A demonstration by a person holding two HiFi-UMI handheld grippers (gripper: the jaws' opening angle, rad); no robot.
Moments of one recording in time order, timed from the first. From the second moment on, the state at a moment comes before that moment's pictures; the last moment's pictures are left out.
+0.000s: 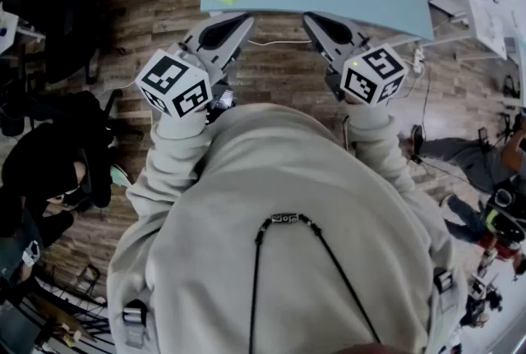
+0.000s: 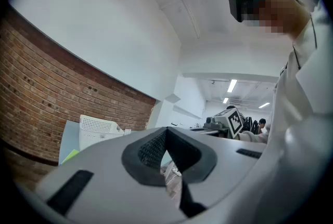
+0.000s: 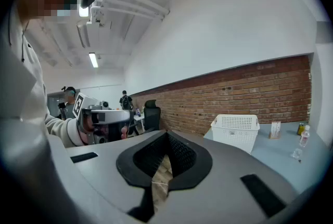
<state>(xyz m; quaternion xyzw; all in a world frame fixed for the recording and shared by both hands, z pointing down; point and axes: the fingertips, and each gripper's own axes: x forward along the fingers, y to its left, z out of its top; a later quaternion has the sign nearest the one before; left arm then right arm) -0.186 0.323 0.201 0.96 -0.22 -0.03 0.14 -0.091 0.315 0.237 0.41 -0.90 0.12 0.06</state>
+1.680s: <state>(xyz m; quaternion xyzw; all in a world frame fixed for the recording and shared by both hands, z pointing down) -0.056 0.382 0.223 0.97 -0.19 0.01 0.15 0.018 0.400 0.276 0.40 -0.90 0.19 0.00</state>
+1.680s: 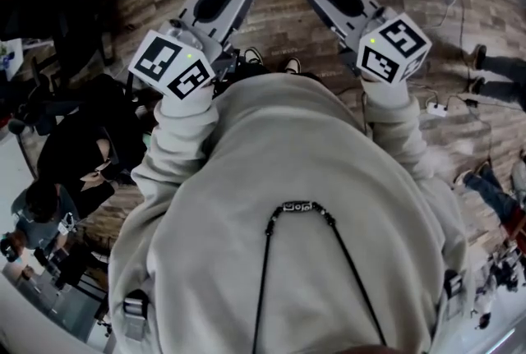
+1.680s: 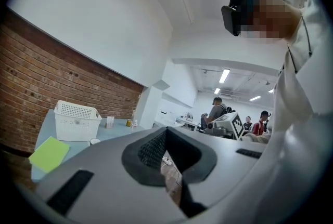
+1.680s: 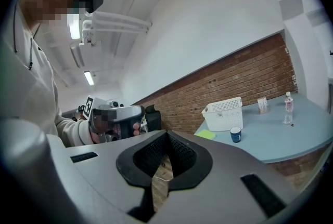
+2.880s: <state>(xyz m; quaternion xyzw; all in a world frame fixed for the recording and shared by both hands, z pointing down) -0.012 0.288 0.233 0.97 -0.15 -0.01 0.19 0.067 0.323 0.295 0.46 -0.87 0.20 0.03</state>
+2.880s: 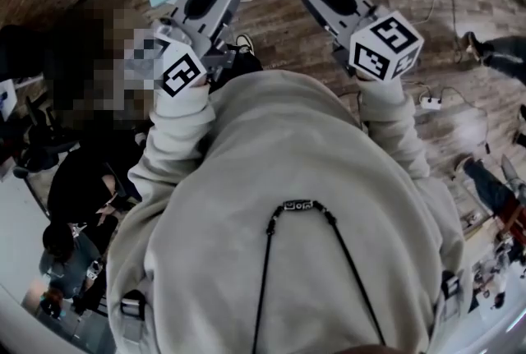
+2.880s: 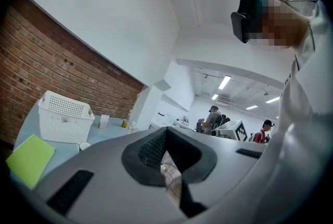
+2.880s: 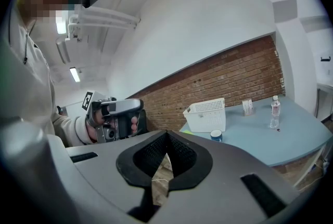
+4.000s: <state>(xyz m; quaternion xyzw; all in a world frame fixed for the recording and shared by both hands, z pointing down) -0.037 0.096 0.268 0.97 -0.03 0.02 0.23 0.045 0.128 0.299 0.52 -0.82 0.23 0.06</state>
